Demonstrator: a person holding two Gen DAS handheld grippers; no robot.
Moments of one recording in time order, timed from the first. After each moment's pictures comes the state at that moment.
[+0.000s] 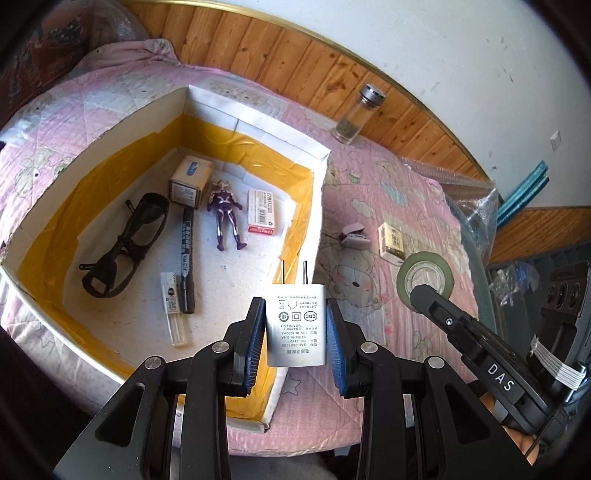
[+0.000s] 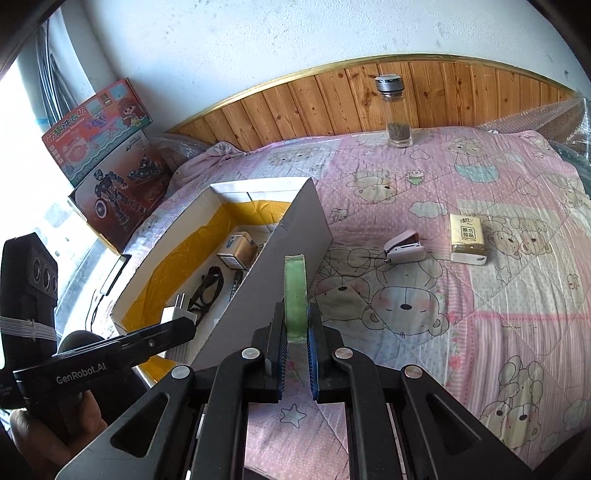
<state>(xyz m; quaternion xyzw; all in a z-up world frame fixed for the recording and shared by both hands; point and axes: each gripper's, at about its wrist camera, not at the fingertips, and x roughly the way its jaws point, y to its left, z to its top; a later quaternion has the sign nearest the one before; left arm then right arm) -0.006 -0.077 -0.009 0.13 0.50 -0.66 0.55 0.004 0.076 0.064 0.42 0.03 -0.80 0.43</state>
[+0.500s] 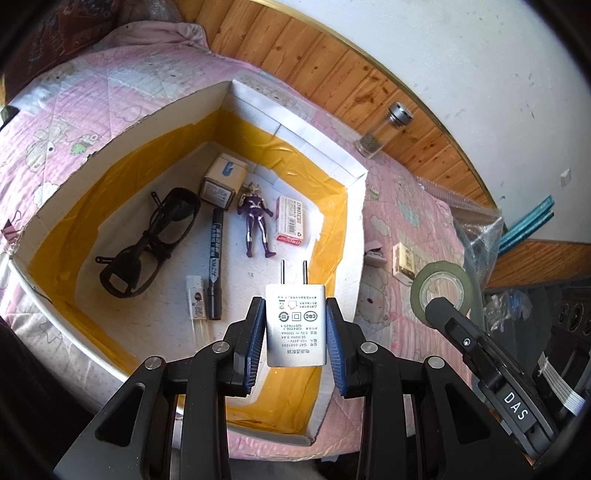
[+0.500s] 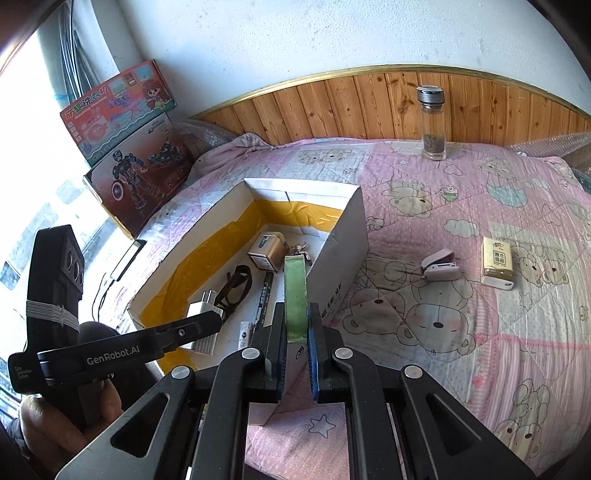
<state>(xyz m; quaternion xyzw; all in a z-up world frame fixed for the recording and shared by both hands) 0.036 -0.082 -0.024 0.09 0.54 -0.62 0.56 0.021 0.036 0.077 0.41 0.06 -0.78 0.46</state>
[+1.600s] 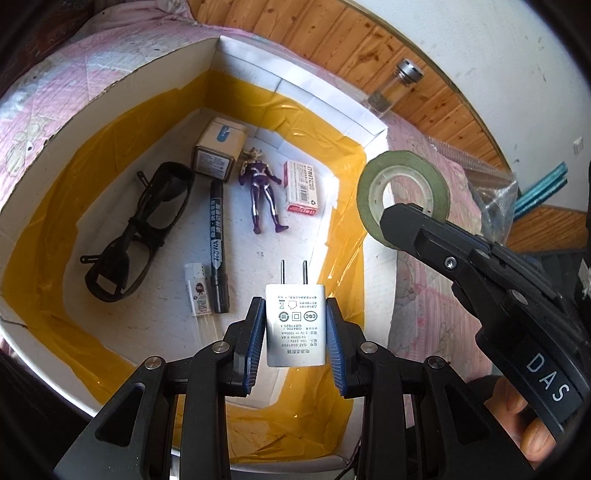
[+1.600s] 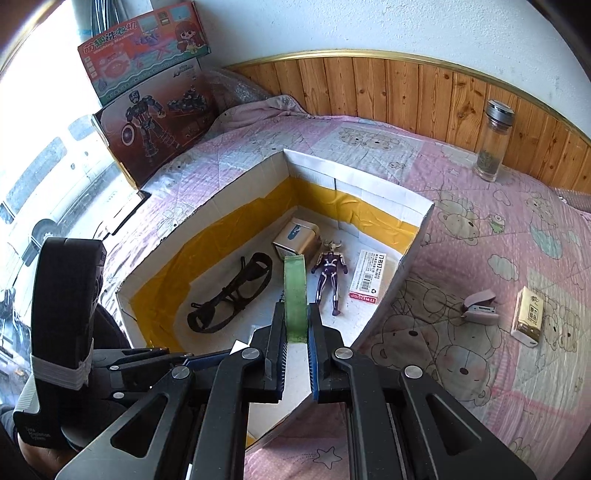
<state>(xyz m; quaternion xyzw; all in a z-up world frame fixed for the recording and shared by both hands) 0.023 -0.113 -0.054 0.15 0.55 -0.61 0.54 0.021 -0.052 0.065 0.42 0.17 -0.74 0.49</state>
